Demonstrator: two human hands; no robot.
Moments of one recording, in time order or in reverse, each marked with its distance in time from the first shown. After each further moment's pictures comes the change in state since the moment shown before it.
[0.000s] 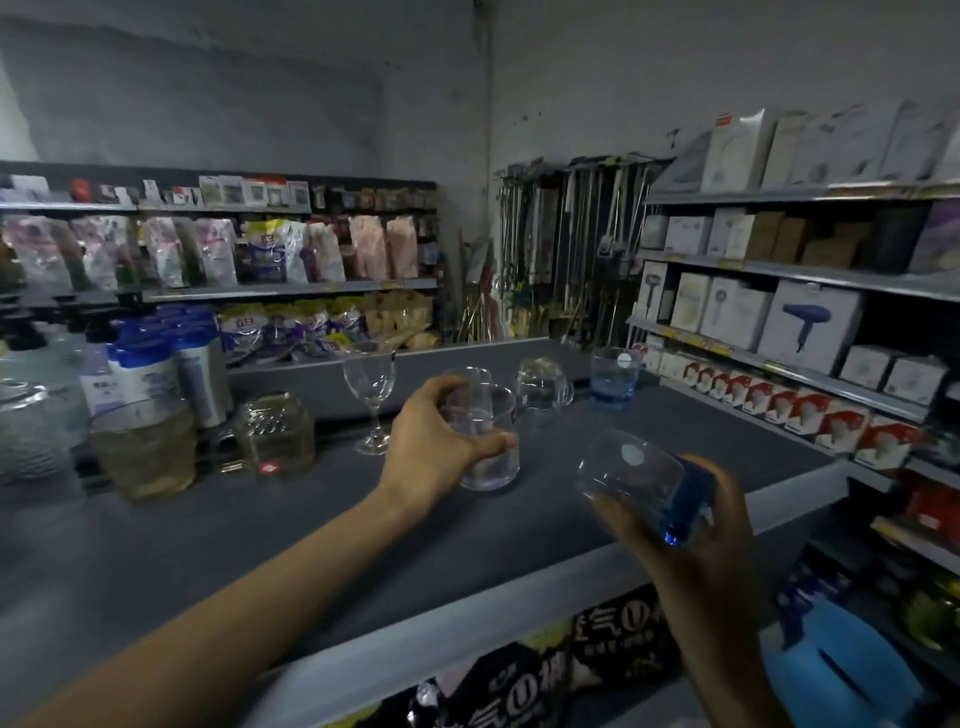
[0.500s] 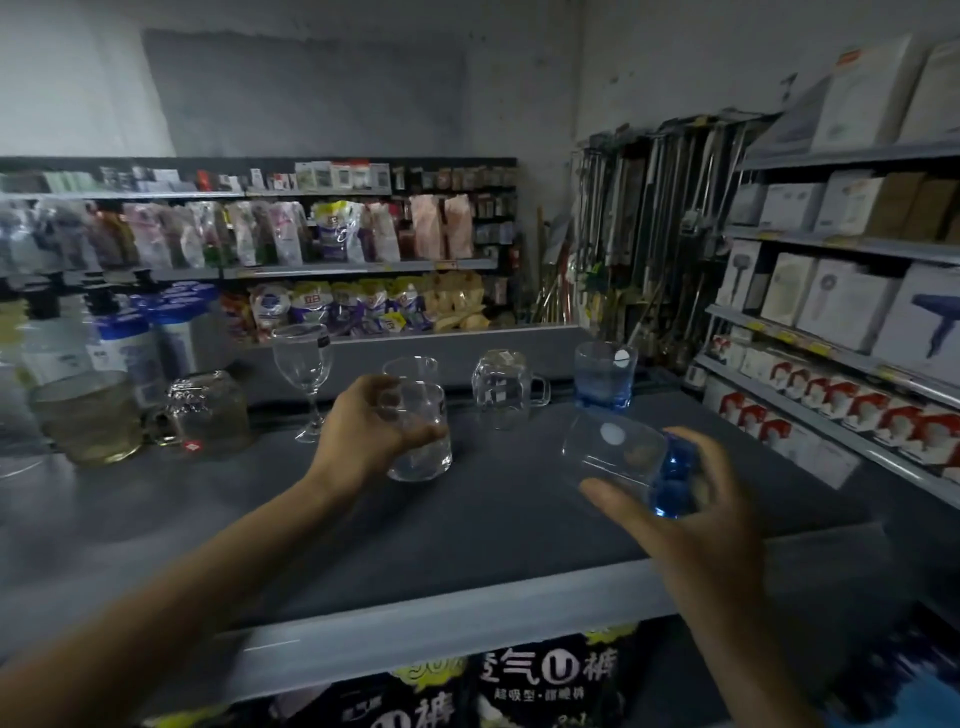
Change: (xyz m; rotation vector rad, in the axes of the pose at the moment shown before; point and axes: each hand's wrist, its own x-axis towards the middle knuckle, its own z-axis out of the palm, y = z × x) left_hand 0.029 -0.015 0.064 0.204 0.231 -0.235; right_hand 0.134 0.051 -0.075 0.016 -0.246 0.015
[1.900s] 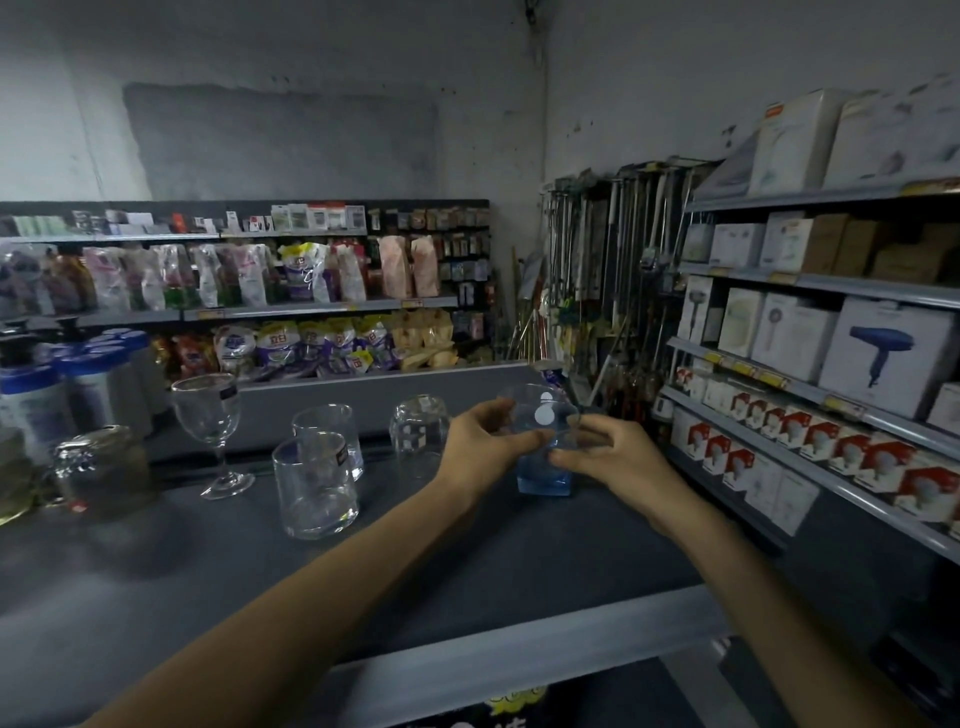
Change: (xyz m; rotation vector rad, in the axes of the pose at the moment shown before) left_hand -0.003 0.104 0.186 -0.433 -0.269 -0.049; right_hand 0.156 0.035 -0.049 -0.082 -0.443 0.095
